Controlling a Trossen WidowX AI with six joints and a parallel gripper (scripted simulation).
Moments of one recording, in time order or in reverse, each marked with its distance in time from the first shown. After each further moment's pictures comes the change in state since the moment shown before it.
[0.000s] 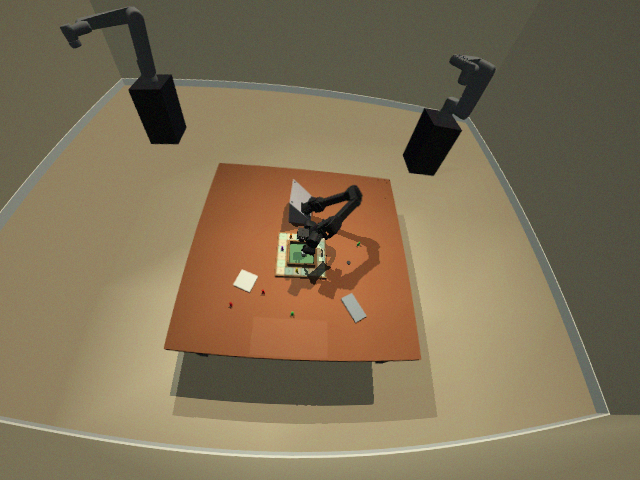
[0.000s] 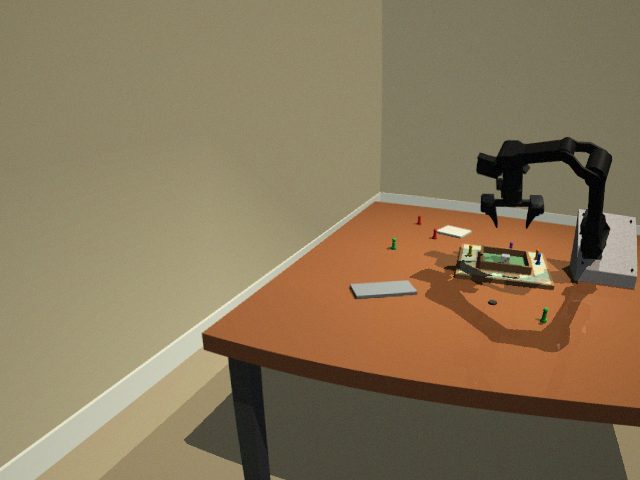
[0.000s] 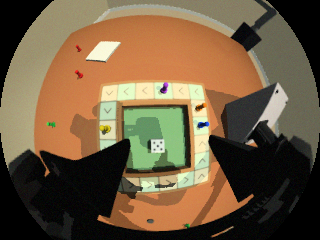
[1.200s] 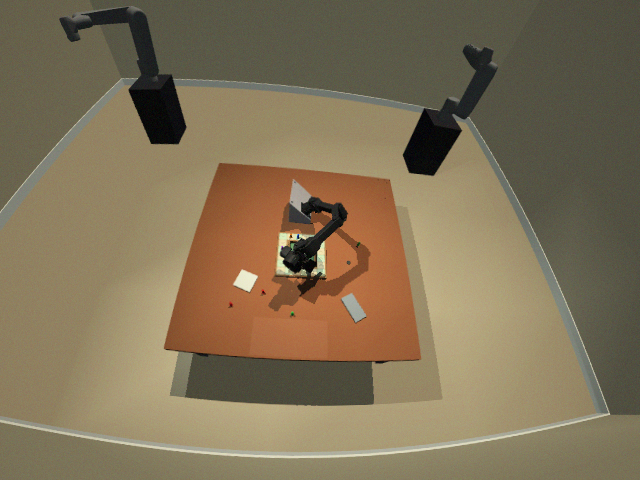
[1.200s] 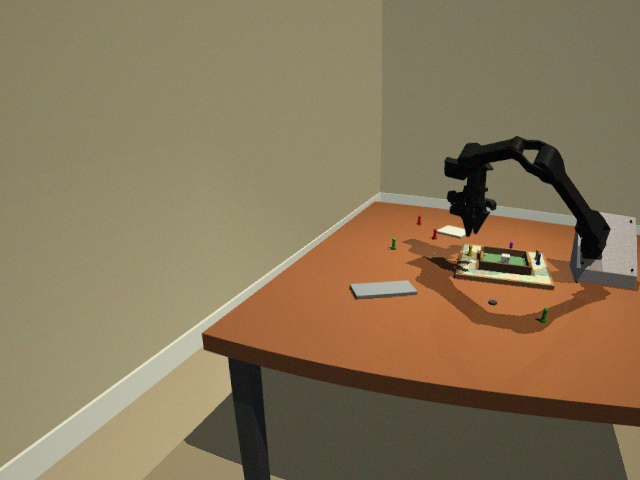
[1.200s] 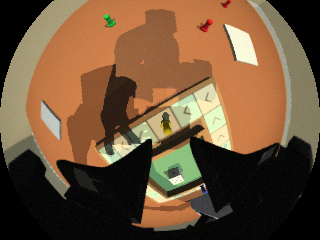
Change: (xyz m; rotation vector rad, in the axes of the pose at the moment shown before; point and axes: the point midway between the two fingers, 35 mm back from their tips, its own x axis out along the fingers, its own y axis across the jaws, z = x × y) arm 0.038 0.121 0.018 -1.045 0.304 0.320
